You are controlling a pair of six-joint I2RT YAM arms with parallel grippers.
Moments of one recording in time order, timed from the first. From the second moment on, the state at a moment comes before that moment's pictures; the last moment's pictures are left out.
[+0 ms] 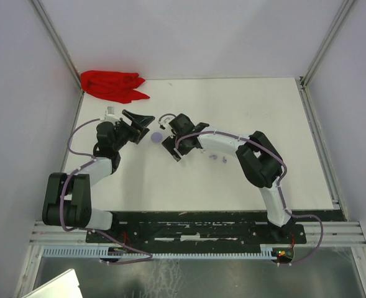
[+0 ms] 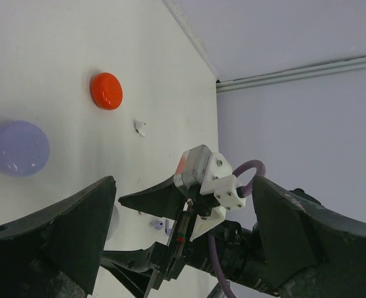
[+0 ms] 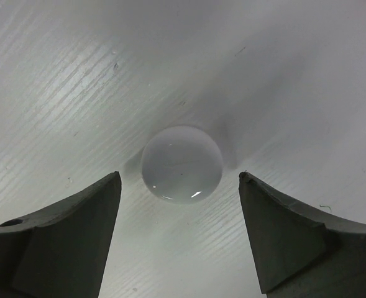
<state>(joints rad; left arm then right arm) -0.07 1.41 0.58 0.65 0.45 -1.11 0.80 2.13 1.58 -0.45 0.00 -0.03</state>
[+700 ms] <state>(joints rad) -0.05 1.40 0.57 0.63 0.45 -1.11 0.80 2.17 1.60 -0.45 0.00 -0.03</state>
